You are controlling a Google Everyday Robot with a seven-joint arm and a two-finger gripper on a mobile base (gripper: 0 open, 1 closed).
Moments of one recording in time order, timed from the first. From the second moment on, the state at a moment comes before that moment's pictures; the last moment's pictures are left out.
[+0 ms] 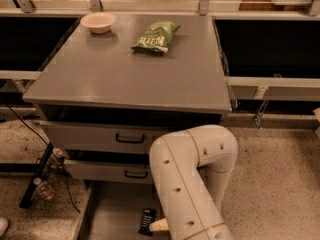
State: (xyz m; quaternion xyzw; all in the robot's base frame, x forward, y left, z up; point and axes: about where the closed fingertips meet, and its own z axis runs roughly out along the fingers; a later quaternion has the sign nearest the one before) arm 0.431 -0.031 0.186 -0.10 0.94 0.33 0.07
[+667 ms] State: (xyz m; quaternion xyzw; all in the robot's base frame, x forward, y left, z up) arm 0.436 -0.037 0.181 -0.10 0.93 0.36 0.07
